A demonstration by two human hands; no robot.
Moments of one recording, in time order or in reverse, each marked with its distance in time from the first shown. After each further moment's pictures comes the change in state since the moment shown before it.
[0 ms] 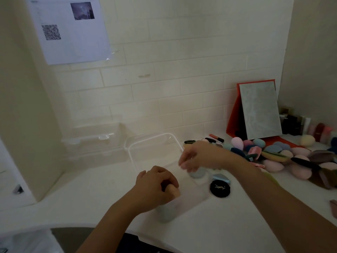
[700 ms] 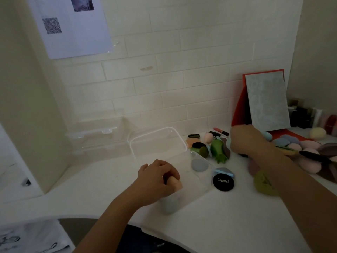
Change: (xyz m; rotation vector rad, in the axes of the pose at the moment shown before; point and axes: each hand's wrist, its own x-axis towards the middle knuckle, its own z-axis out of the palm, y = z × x) left_hand -0.003 0.003 -0.001 -0.063 0.006 -0.051; right_hand -0.013 0.046 -0.045 -0.795 0.388 0.502
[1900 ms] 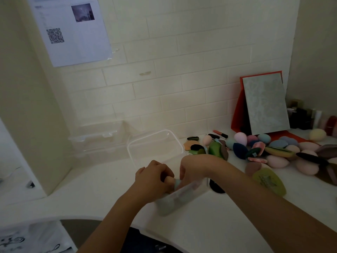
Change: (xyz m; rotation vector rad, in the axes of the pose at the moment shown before) left_hand 0.012 0.010 0.007 0.089 0.035 -0.194; right_hand -0.041 -0.087 0.010 0.107 -0.515 -0.528
